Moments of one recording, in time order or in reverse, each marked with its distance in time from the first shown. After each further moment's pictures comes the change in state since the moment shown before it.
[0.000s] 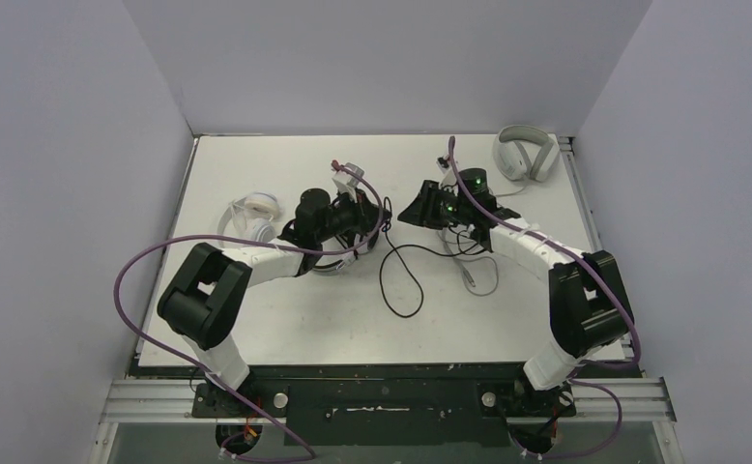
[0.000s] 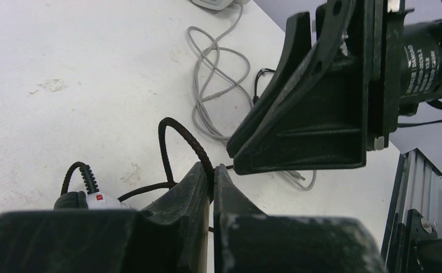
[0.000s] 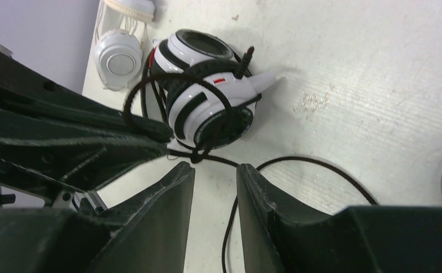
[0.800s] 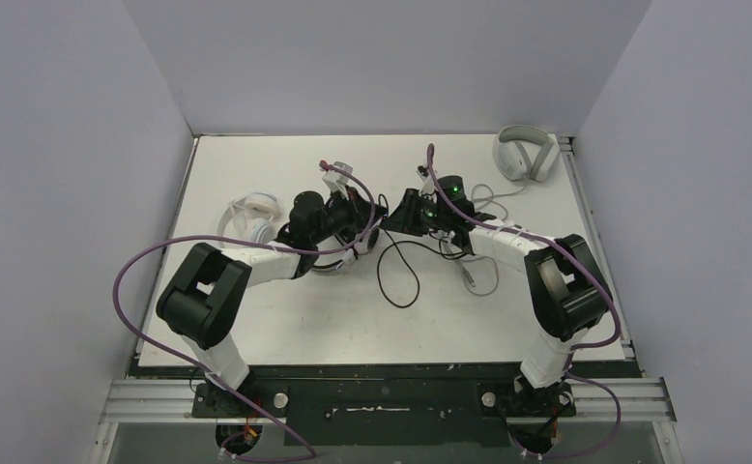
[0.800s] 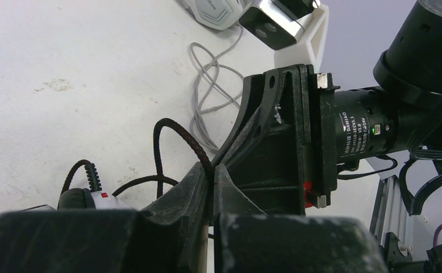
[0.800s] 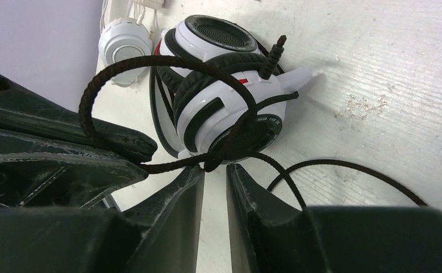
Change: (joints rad) left arm 0.027 0.000 -0.040 0.097 -0.032 -0.120; right arm 0.084 0.129 -0.003 0.117 0.006 0.105
